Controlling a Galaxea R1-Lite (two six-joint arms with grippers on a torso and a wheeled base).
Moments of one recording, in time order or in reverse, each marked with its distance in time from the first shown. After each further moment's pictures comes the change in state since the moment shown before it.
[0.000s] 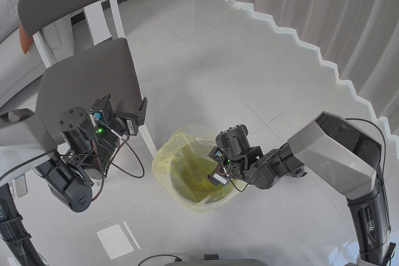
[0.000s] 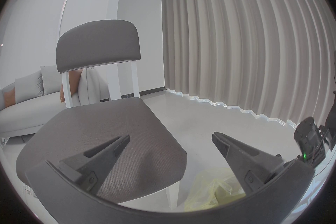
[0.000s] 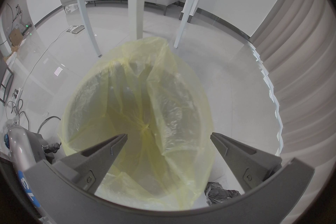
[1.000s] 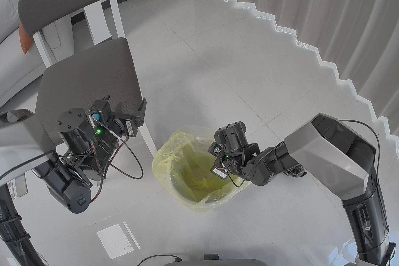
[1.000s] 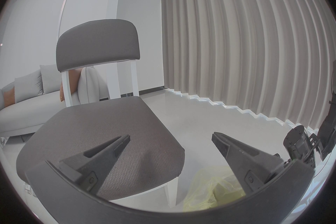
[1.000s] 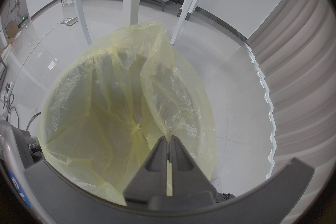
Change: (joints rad) left arm 0.001 -0.009 0.015 0.000 0.000 -0.005; right arm -0.014 0.049 -0.088 0.002 -0.057 -0.053
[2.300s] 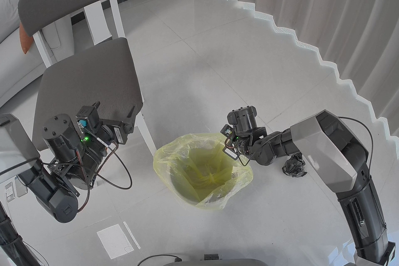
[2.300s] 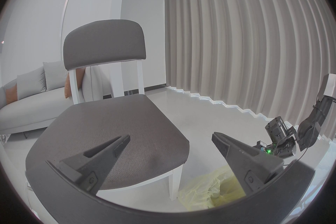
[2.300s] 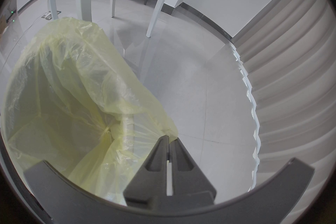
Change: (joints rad) left arm 0.010 -0.099 0.131 0.000 0.003 -0.028; right arm -0.115 0.100 -0.256 0.083 -0.047 -0.073
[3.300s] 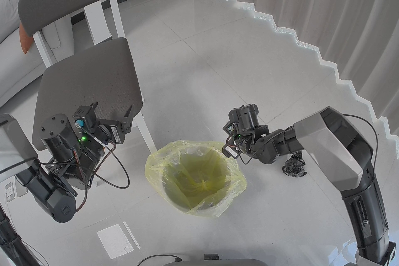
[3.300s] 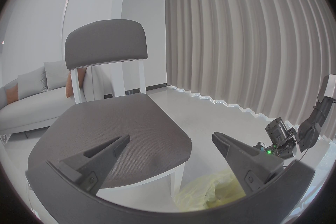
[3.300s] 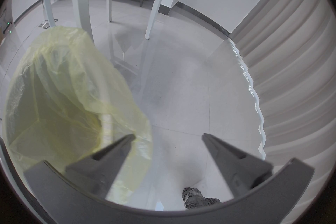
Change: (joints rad) left arm 0.013 -0.010 0.010 0.000 -0.005 -0.013; right arm 0.004 -0.038 0.039 0.004 0.001 0.092
